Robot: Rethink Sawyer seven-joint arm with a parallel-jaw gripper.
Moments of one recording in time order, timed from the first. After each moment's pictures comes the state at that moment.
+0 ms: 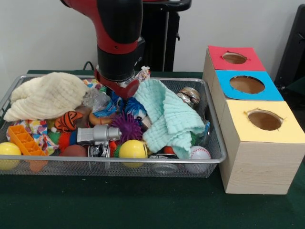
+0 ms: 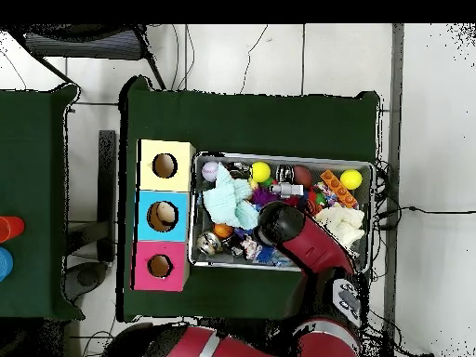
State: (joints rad) arm -0.18 -0.39 -0.31 1.72 0.44 0.42 1.75
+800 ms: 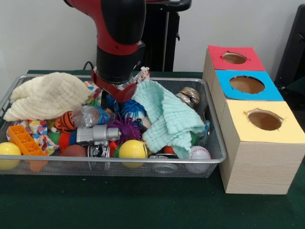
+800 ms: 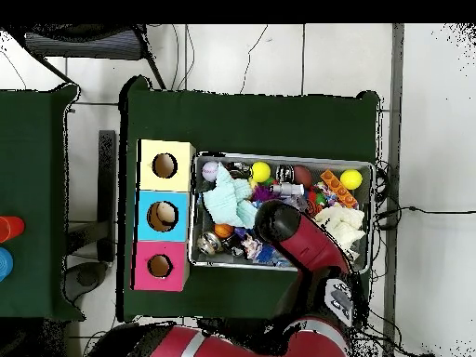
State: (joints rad) arm -0.14 -0.38 -0.33 1.72 0.48 0.32 1.75
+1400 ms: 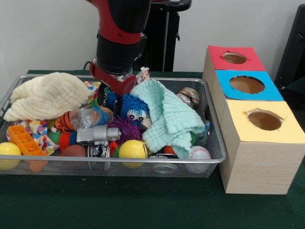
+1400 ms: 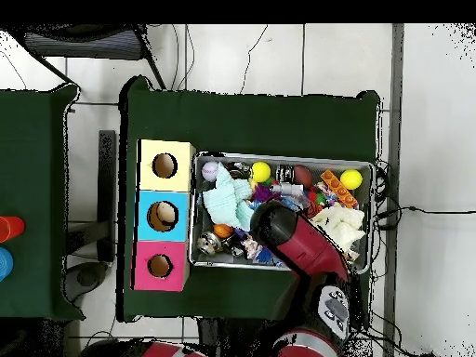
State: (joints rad) arm -0.11 -0.42 -0.37 1.74 0.49 0.29 1.75
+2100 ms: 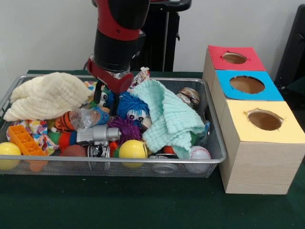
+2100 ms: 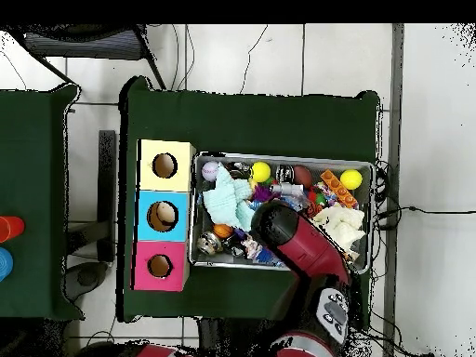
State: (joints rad) arm -0.10 -0.42 -0.39 1.74 0.51 0.27 1.75
